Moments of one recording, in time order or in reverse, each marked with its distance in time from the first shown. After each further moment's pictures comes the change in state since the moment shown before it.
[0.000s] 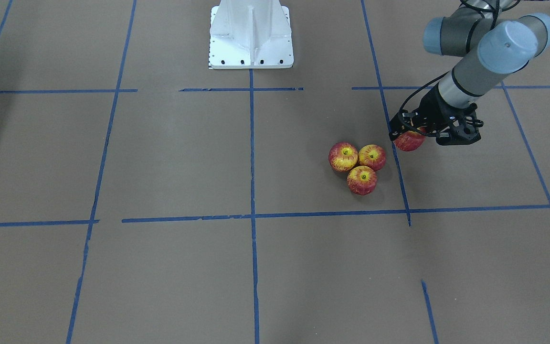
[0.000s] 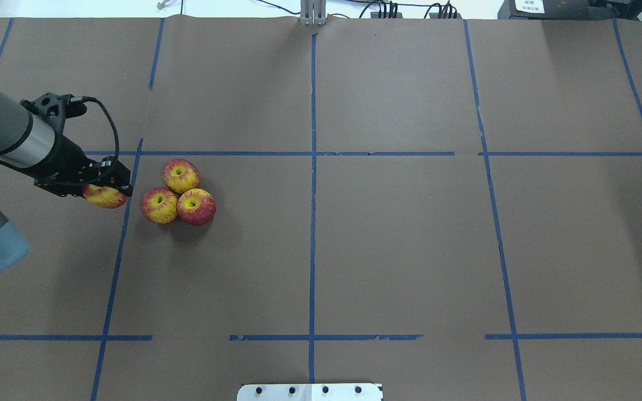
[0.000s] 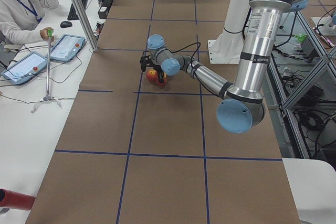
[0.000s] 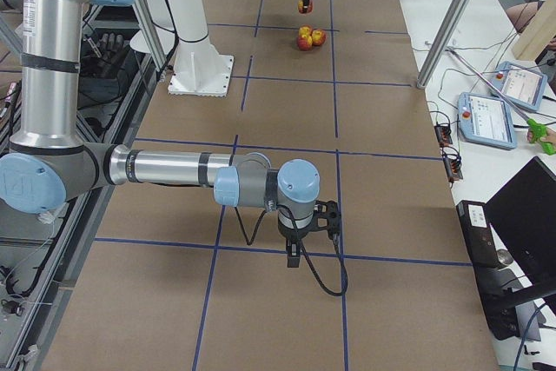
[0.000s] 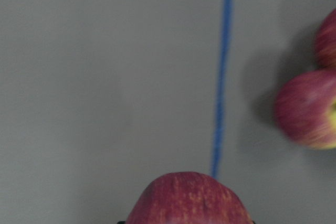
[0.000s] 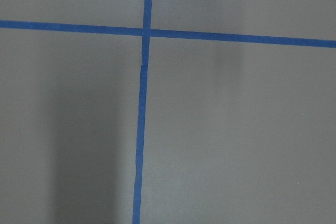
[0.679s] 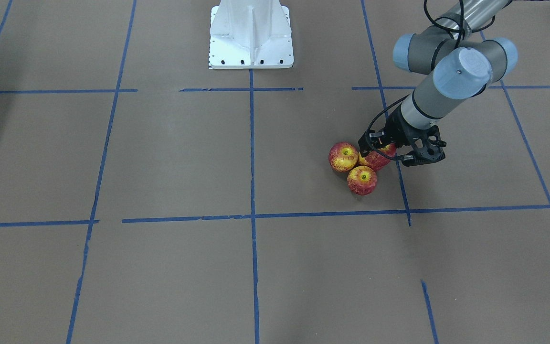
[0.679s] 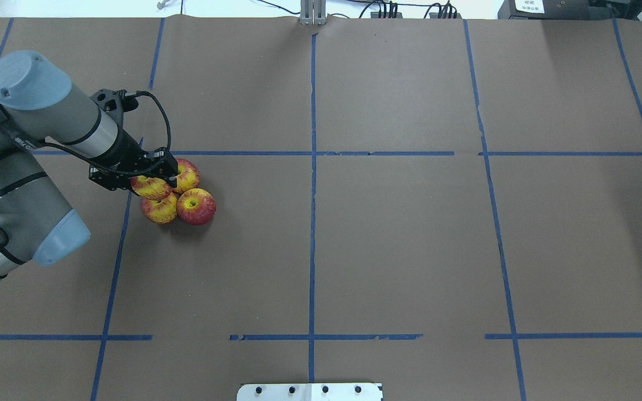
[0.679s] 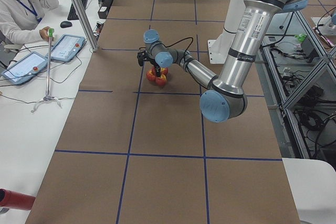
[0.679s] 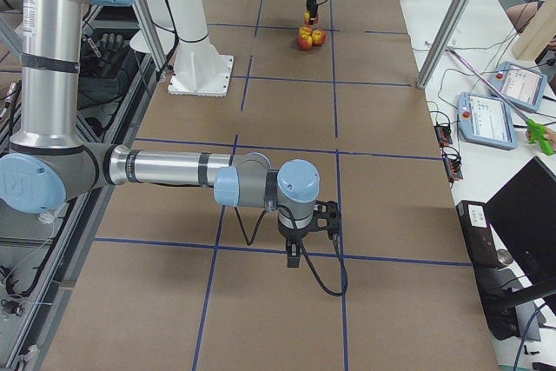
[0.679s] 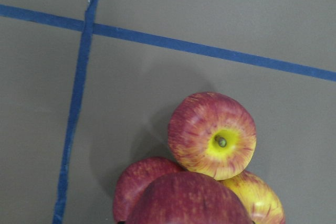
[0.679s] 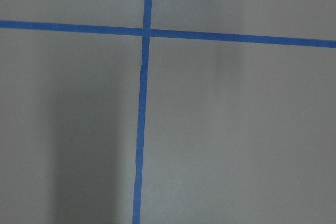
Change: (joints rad) left arm 0.064 -0.143 0.114 0.023 0.049 -0.101; right arm 0.000 0.000 0.000 0.000 0.000 0.000
